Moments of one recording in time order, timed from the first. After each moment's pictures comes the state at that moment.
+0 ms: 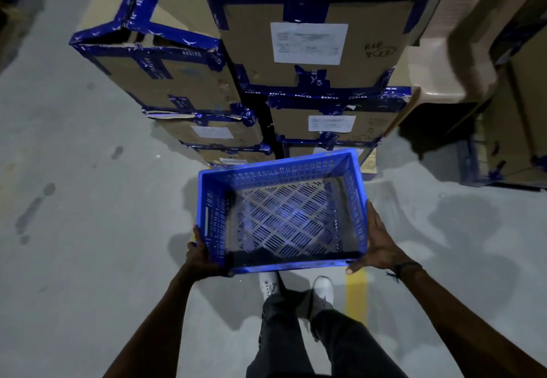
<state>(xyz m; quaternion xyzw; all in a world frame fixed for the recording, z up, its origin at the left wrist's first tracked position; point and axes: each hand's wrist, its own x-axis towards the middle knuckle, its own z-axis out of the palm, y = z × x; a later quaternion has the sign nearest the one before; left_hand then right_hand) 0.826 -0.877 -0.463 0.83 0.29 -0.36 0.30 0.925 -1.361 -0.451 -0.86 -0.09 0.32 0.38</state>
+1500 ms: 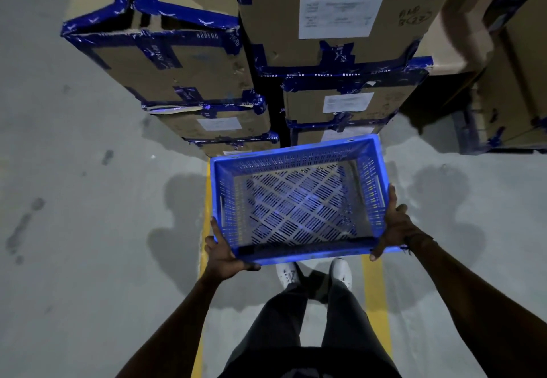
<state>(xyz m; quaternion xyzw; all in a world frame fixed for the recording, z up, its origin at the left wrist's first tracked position) 0.820 -0.847 -0.452 0.85 0.26 -0.30 0.35 0.914 -1.279 -0.425 -0.86 0.13 0.41 0.28</state>
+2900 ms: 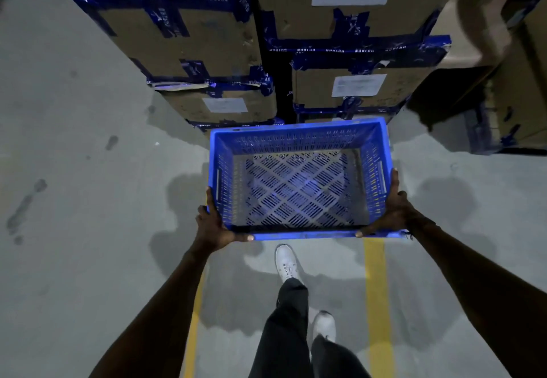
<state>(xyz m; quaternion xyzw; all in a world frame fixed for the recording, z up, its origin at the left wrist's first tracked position) 0.824 -0.828 -0.464 0.90 0.22 -0.22 0.32 0.901 -1.263 -0.446 -0.87 0.14 0.36 0.30</state>
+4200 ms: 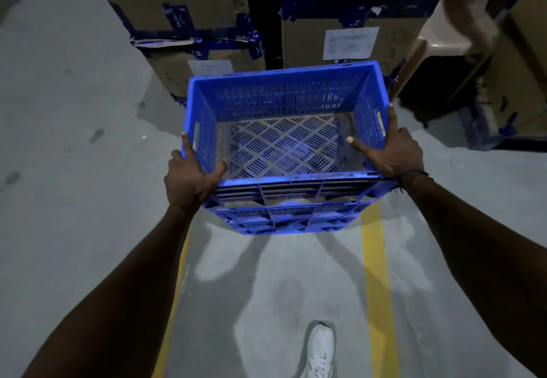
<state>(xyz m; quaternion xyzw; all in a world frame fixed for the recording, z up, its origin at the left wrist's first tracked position) 0.797 -0.847 -0.532 0.97 0.20 0.03 0.14 0.871 -1.261 -0.507 -0.97 0.10 0.03 0.20</state>
